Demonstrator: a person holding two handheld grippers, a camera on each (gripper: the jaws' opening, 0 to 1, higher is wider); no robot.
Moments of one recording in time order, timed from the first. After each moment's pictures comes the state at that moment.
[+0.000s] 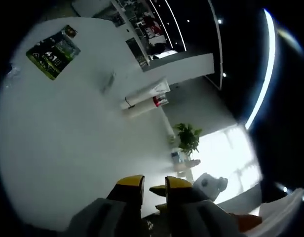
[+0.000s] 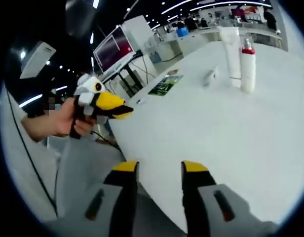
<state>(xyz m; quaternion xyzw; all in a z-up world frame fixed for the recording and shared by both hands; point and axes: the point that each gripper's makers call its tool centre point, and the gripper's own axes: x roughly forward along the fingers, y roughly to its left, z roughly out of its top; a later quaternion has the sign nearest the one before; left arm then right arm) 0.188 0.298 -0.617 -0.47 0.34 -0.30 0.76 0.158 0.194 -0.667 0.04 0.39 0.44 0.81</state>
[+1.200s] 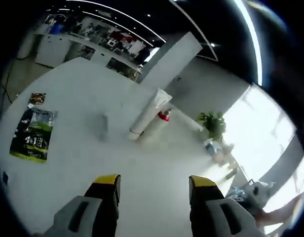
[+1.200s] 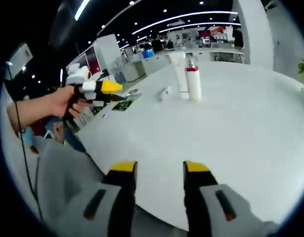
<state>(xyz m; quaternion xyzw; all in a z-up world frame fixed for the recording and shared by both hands) 0.277 0.289 -0.636 -0.26 0.32 -0.28 0.87 0.159 0.118 -0.665 0.02 0.34 0.30 0.89</state>
